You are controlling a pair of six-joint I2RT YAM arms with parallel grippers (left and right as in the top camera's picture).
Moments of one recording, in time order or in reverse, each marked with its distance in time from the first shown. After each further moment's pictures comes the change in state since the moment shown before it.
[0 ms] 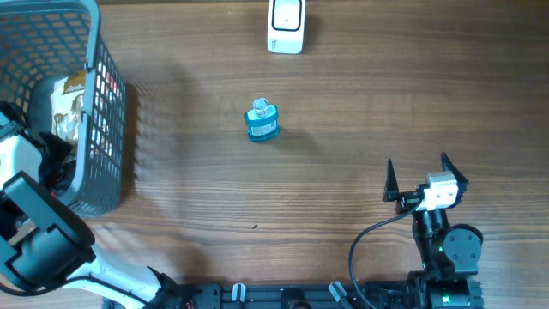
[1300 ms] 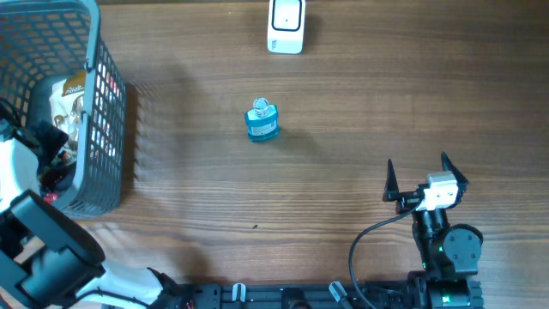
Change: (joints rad) left arm 0.000 -0.112 -0.005 -0.028 0.056 -0.022; right arm 0.000 0.000 0.000 0.000 0.000 0.000
